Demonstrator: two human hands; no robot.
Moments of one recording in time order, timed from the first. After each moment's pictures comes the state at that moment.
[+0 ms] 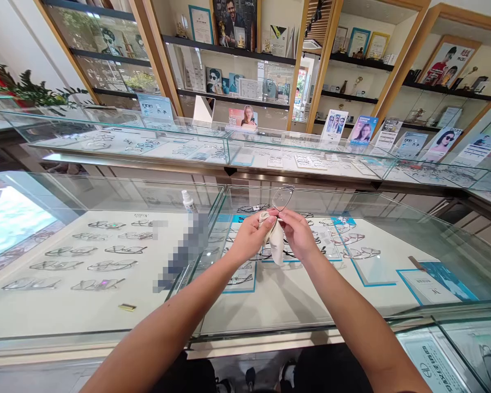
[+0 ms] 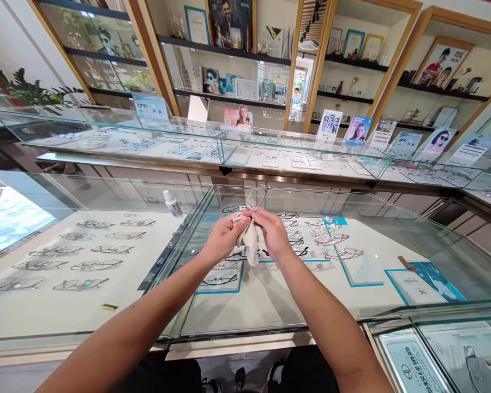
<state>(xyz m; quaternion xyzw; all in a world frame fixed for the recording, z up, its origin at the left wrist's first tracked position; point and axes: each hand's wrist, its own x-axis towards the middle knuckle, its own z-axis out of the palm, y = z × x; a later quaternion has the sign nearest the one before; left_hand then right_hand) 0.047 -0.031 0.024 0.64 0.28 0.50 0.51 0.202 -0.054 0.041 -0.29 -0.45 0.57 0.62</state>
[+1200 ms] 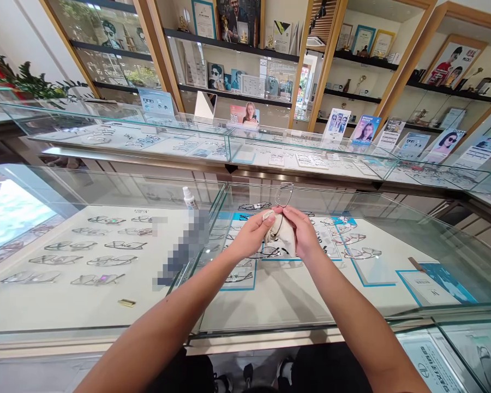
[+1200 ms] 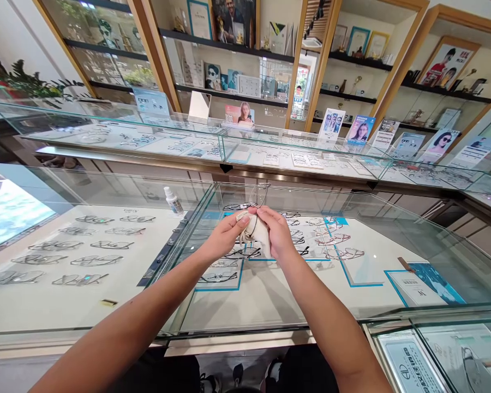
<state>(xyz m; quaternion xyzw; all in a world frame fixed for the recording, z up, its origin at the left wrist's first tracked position) 0.043 -0.027 0.025 0.69 0.25 0.46 0.50 0.202 -0.052 0.039 -0.32 -0.40 0.59 0.63</state>
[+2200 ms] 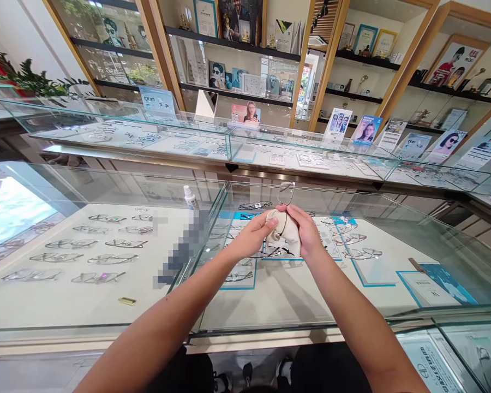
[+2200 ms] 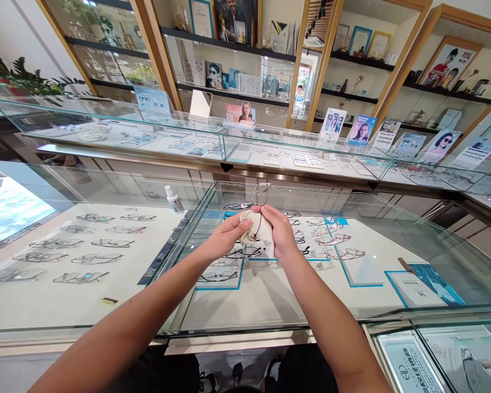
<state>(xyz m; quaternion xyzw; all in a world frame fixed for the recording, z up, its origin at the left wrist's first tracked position) 0.041 -0.029 0.026 0.66 0.22 0.42 0.58 0.206 -0.050 0.036 -0.33 -0.37 0.60 0.63</state>
